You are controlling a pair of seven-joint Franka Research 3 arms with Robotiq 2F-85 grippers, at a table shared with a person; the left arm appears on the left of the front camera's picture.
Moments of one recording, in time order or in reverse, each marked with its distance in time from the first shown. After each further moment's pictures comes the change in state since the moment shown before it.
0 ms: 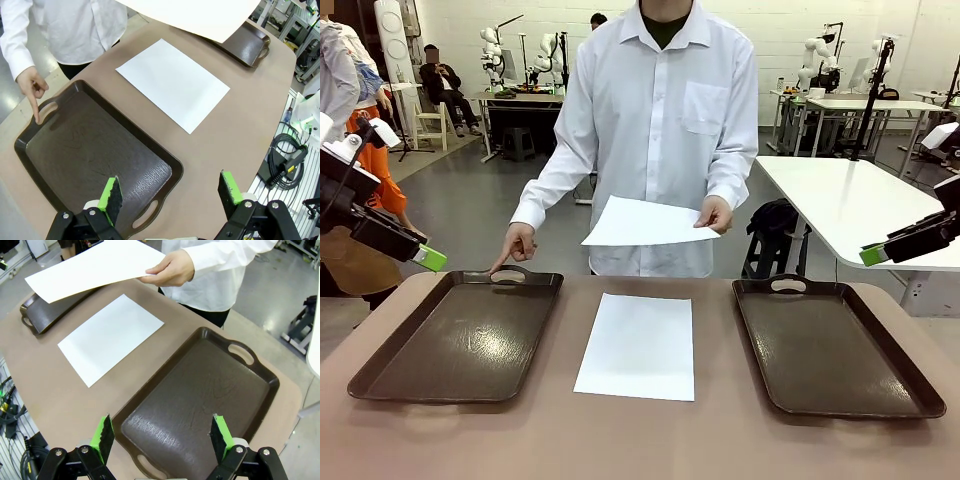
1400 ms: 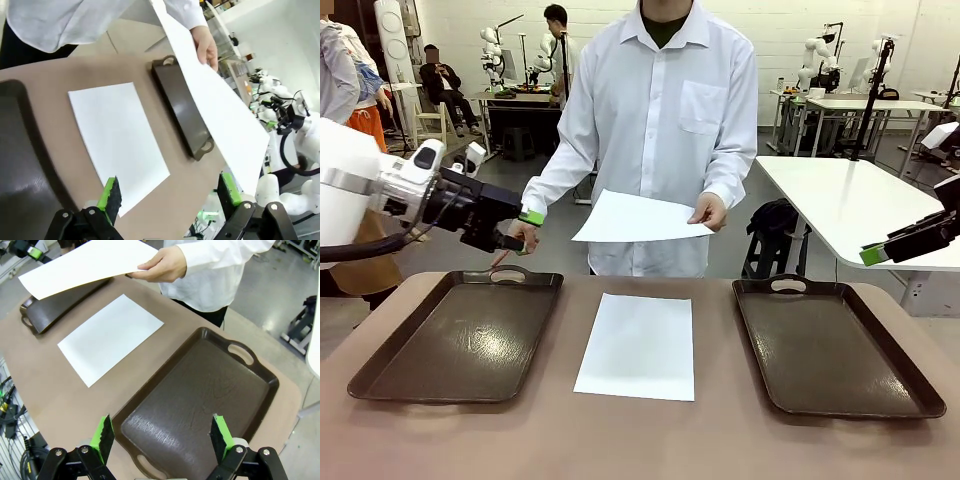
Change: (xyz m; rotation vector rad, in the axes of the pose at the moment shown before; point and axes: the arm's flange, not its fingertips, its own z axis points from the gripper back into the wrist) left arm 0.070 0.104 -0.157 -0.428 -0.125 0.649; right arm 0.000 0.000 0.000 -0.002 0.000 0.001
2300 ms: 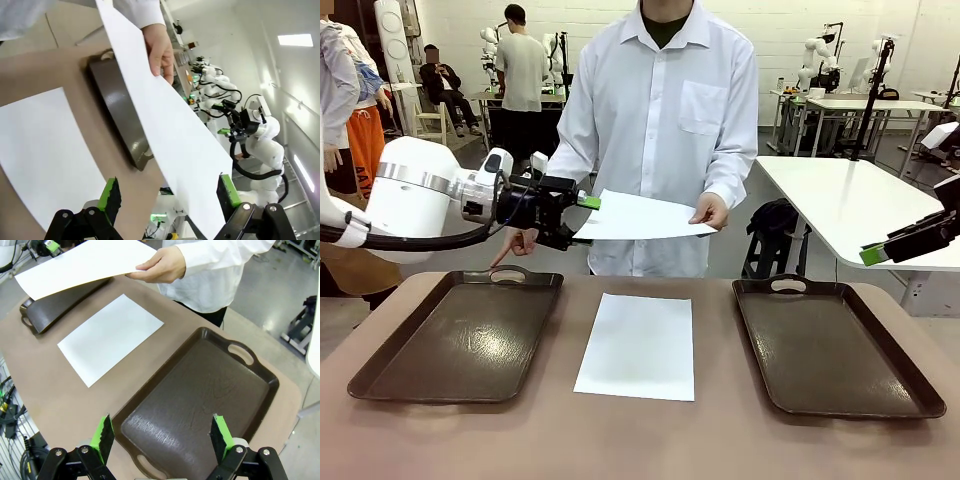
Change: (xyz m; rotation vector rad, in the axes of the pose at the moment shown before) left arm 0.037 0.001 -0.096 -0.330 0.107 0.092; right arm 0.000 0.000 0.000 0.000 0.000 0.001
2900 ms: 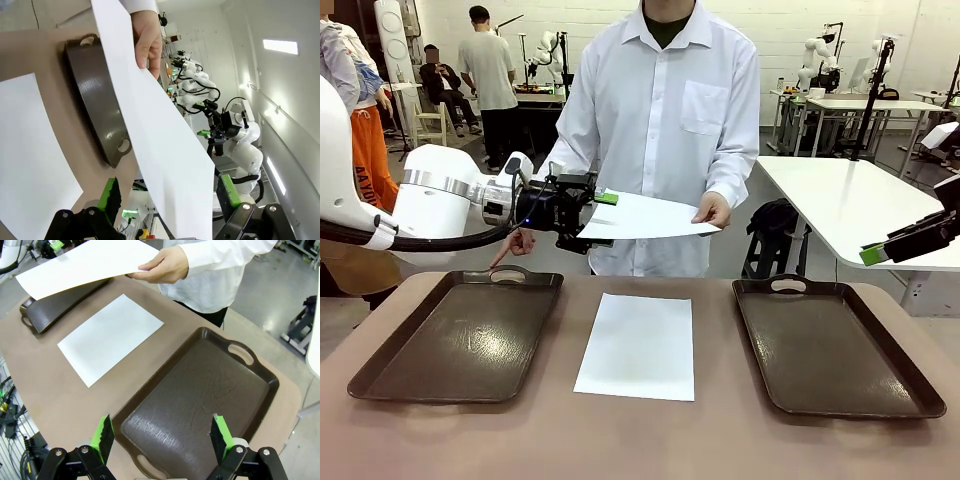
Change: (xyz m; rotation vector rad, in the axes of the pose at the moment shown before) left arm 0.004 0.004 -0.033 -0.101 0.051 0.126; right arm 0.000 0.000 0.000 0.000 0.000 0.000
